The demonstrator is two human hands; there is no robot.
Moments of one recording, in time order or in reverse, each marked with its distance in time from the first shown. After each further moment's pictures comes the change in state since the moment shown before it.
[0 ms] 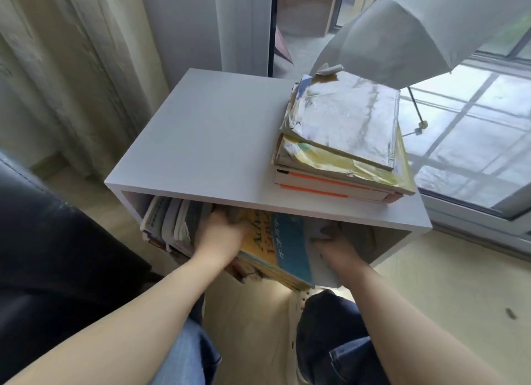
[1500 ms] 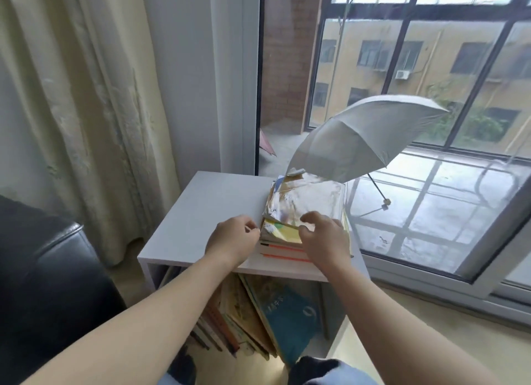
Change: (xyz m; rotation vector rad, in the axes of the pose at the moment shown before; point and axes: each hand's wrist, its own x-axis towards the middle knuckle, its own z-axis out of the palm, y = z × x) left_hand -0.061 0.098 -0.056 0.271 0.069 0.430; right_hand -0.103 -0.132 -0.058 -0.423 0.448 -0.501
